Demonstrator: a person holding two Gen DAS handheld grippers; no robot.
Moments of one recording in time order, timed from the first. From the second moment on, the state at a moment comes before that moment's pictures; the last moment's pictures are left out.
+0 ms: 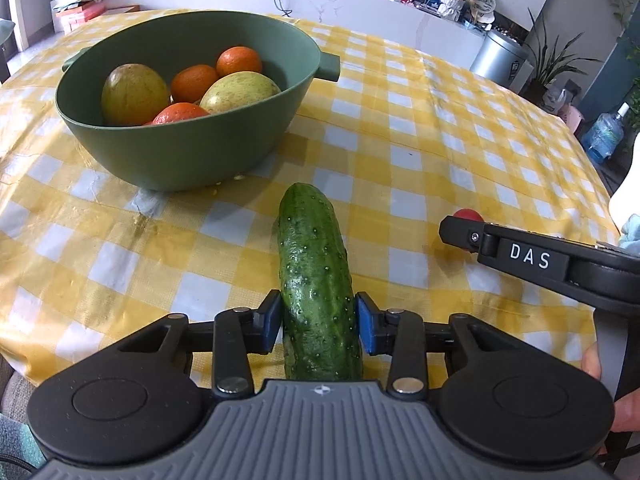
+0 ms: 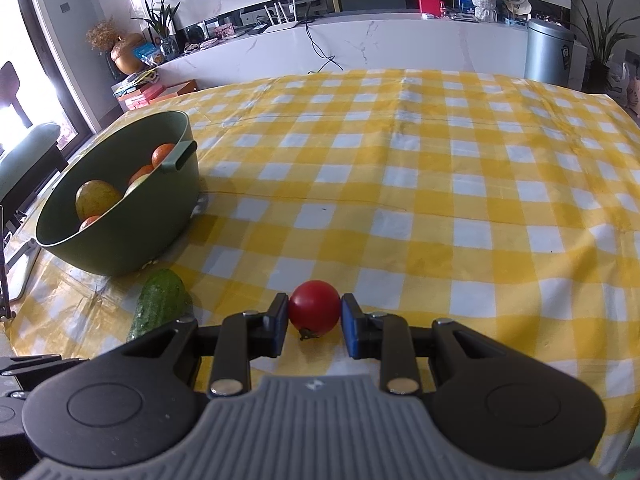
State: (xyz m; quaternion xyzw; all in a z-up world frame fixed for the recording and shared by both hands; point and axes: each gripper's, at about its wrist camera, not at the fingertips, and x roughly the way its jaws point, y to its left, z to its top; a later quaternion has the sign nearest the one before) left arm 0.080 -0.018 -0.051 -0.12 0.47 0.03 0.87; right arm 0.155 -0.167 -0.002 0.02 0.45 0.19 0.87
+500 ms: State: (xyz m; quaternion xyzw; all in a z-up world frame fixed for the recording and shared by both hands) left arm 0.054 -0.020 -0.008 -0.09 0.40 -0.01 0.91; right arm 0.140 -0.168 0.016 0.01 0.41 0.20 0.89
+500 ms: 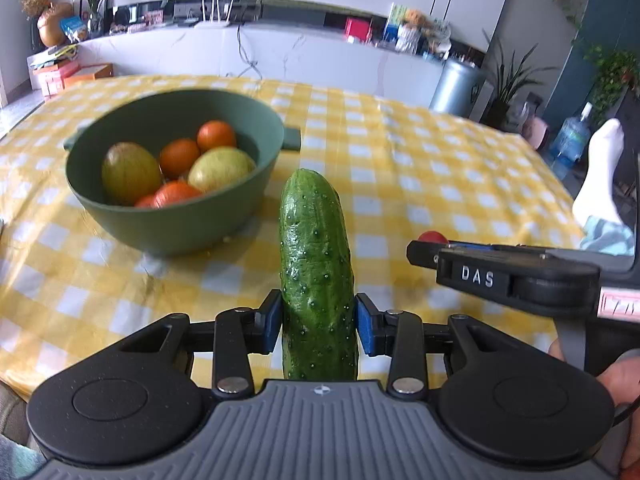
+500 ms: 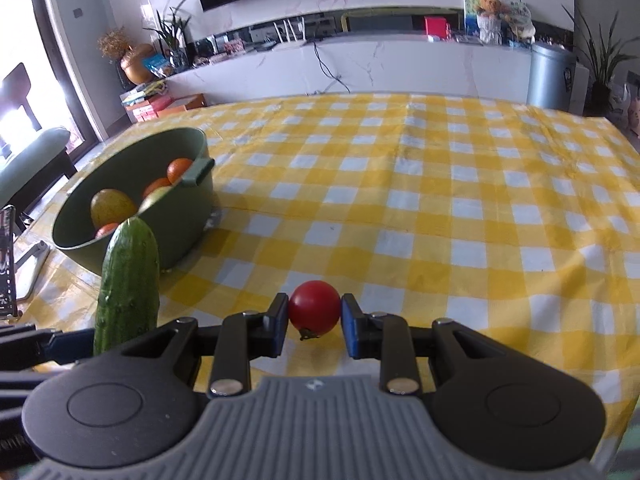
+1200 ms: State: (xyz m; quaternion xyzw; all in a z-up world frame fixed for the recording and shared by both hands) left arm 0.071 0.046 0.060 -0.09 0.31 -0.01 0.95; right arm 0.130 -0.135 0.080 0.00 0.30 0.31 0.90
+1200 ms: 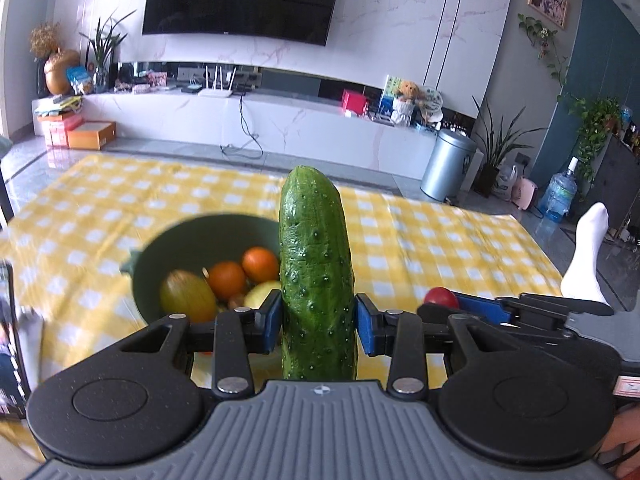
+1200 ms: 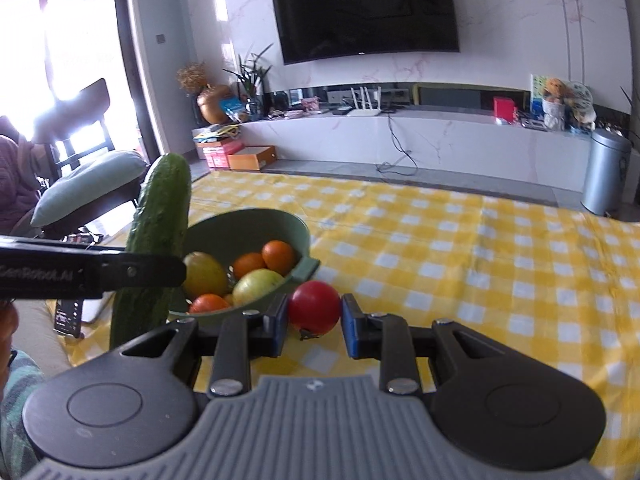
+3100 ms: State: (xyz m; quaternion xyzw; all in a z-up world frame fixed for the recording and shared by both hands) left arm 0.138 0.125 0.005 -0.04 0.36 -0.04 0.93; right arm 0.203 0.005 0.055 -0.21 0.33 0.36 0.85
